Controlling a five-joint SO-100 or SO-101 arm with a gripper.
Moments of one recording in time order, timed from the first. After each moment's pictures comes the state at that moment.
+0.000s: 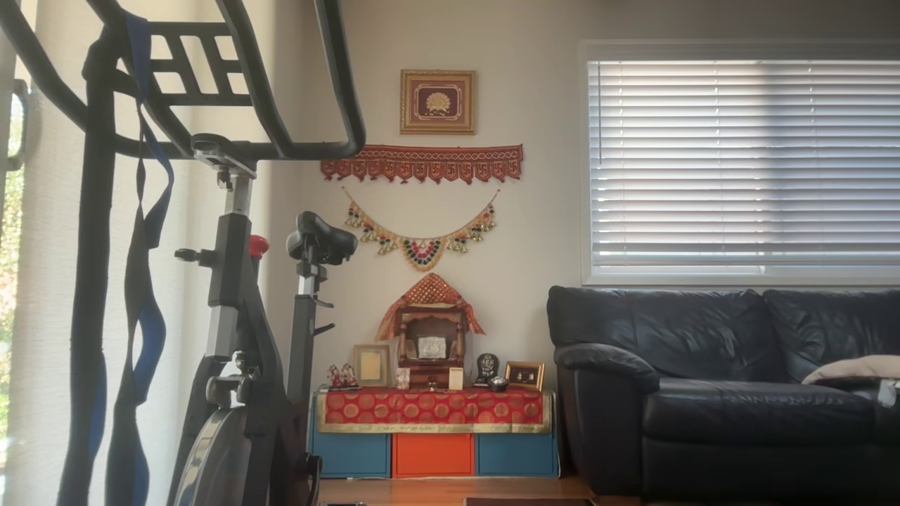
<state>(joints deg) 26.6 108.8 116.4 75.2 -27.9</state>
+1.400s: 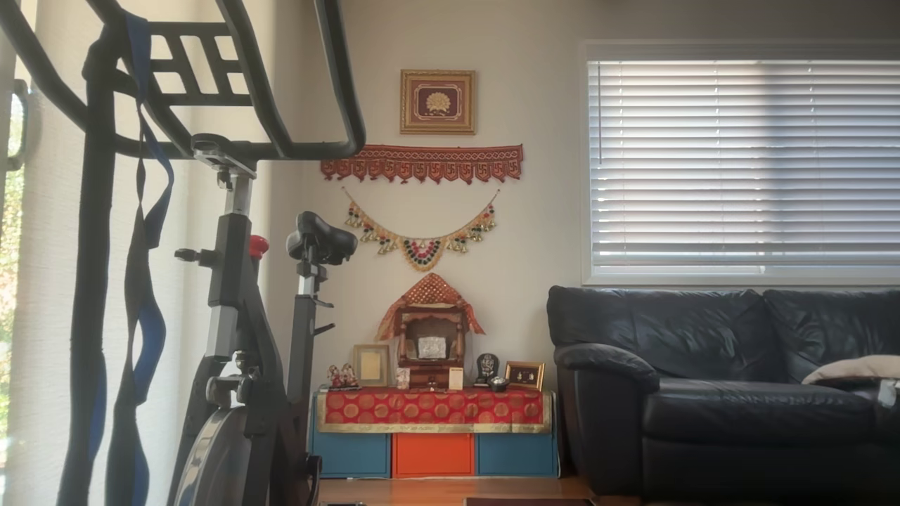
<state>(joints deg) 24.0 102.0 112.4 76.3 -25.1</state>
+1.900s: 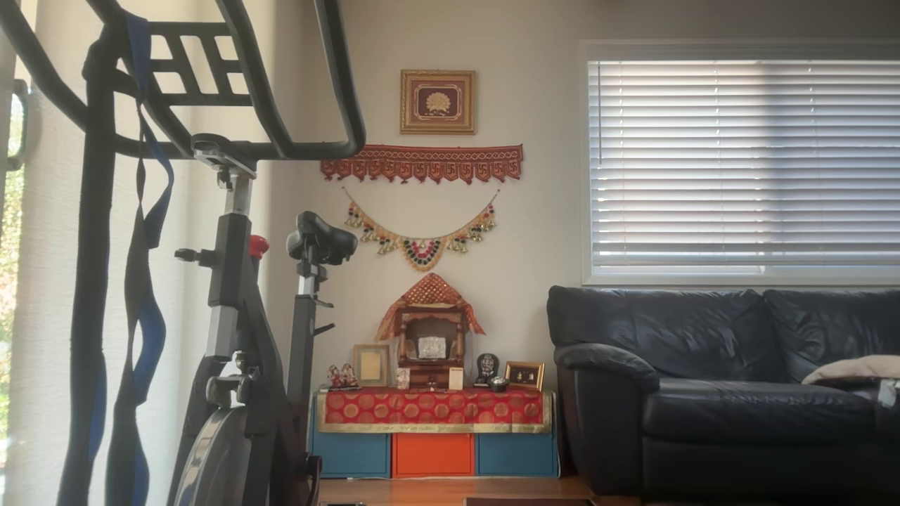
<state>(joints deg) 23.7 102.0 113.1 75.6 -24.9</state>
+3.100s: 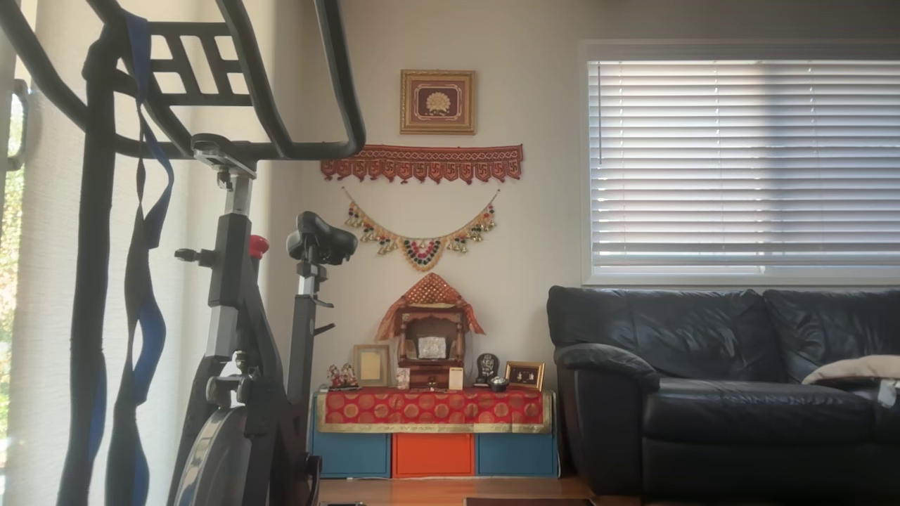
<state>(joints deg) 23.7 102.3 115.0 74.4 -26.5</state>
